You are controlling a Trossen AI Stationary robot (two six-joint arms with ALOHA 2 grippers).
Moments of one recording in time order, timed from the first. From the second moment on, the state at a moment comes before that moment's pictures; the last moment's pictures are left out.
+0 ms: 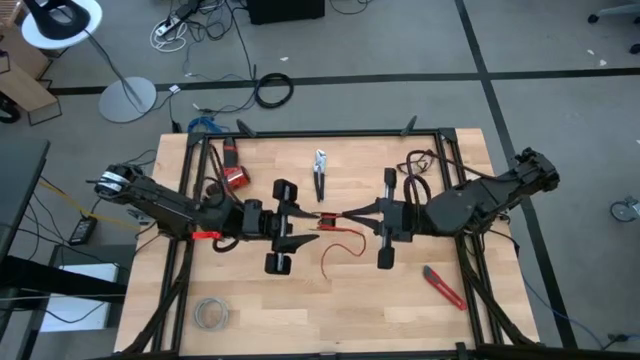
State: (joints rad) left arm -0.31 1.42 0.96 1.02 -0.13 0.26; right arm 0.49 1.41 1.62 -0.42 0.63 -0.14
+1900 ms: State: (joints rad) left arm -0.31 1.55 1.76 -0.76 -0.47 0.07; right arm 0.16 1.45 1.62 -0.69 0.18 0.12
